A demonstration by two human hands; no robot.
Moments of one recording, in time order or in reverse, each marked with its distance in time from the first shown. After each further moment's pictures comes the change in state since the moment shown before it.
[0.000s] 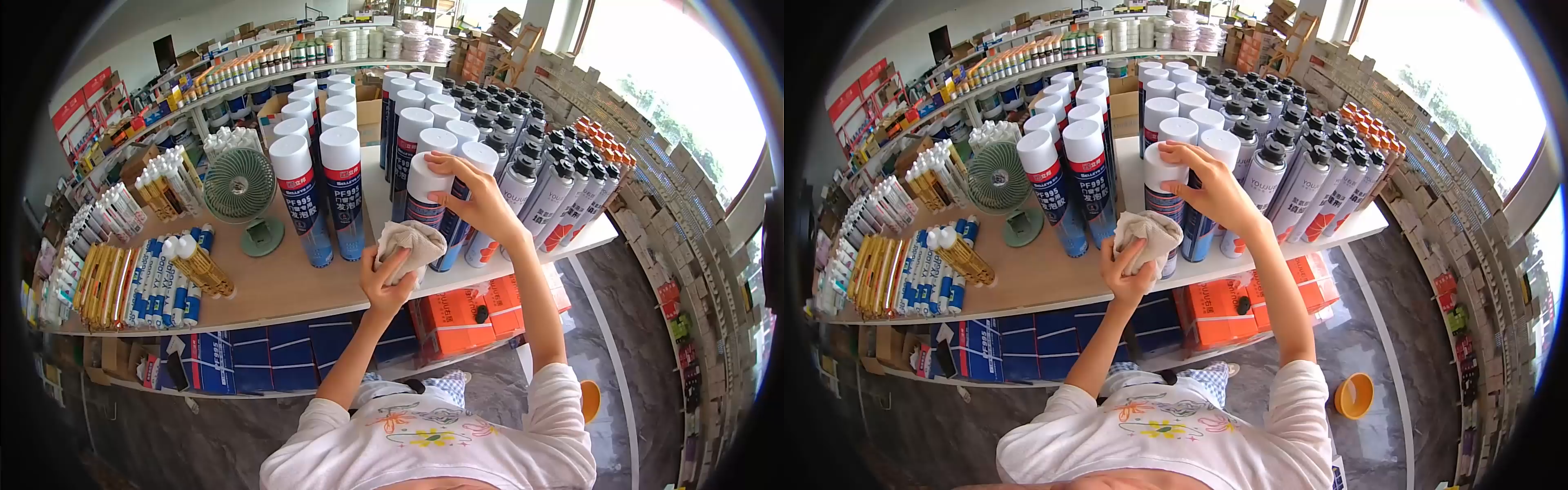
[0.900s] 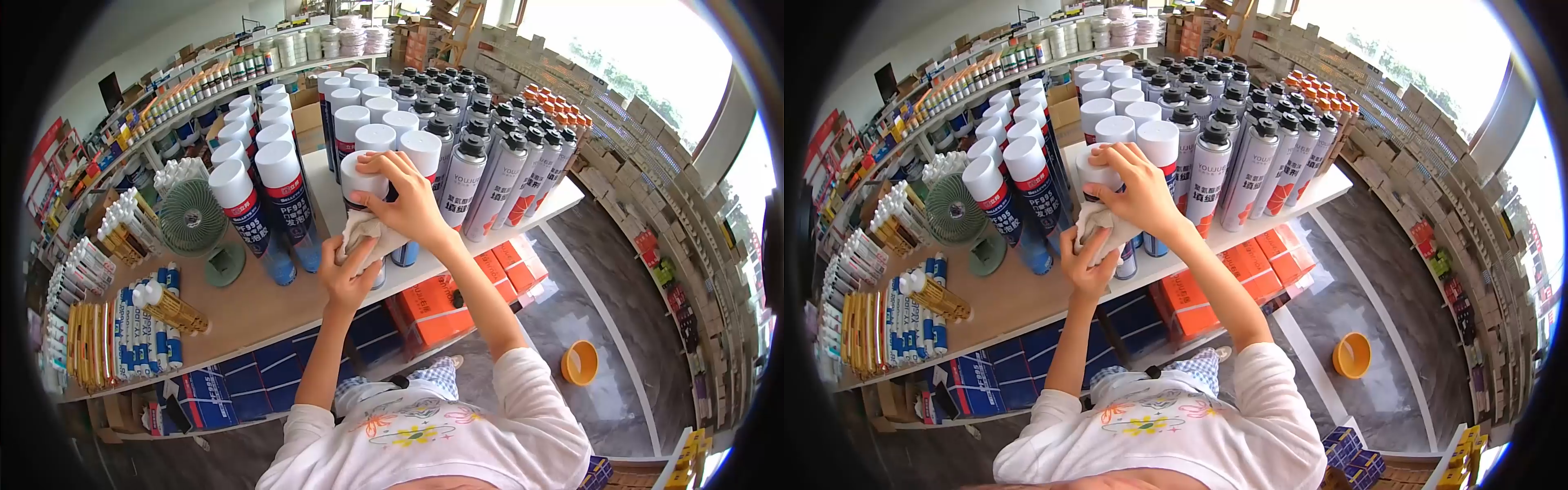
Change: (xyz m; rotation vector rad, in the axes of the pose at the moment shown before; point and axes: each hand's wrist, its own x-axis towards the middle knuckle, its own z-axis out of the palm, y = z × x) left_hand 0.032 -0.007 0.003 0.125 -0.181 0.177; right_hand 0.000 -0.005 0.039 -0.113 0.320 0.017
